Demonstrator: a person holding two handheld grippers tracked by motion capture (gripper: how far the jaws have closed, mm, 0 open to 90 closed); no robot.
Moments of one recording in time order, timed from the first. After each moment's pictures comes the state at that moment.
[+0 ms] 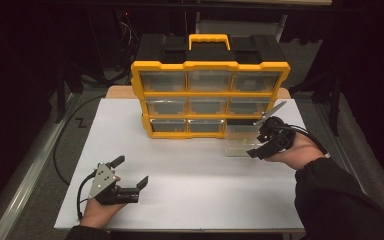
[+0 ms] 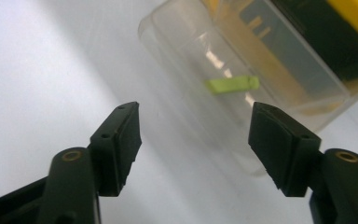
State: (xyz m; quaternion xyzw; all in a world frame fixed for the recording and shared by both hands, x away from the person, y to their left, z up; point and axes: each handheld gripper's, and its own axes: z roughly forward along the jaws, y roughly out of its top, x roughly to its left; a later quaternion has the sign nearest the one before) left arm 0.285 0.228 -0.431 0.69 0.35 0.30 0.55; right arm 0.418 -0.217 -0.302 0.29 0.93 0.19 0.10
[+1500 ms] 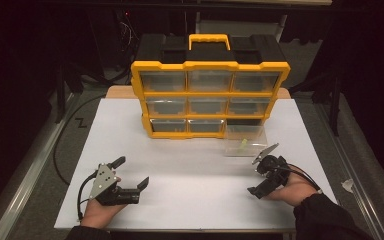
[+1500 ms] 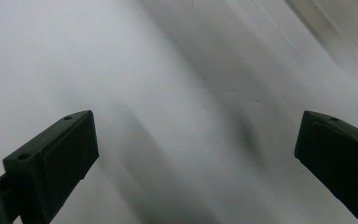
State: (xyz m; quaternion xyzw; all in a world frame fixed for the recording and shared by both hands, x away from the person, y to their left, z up) left arm 0.284 0.226 -0.432 0.70 0.35 0.30 0.55; right arm 0.374 -0.230 -0.400 0.32 0.93 0.14 0.09
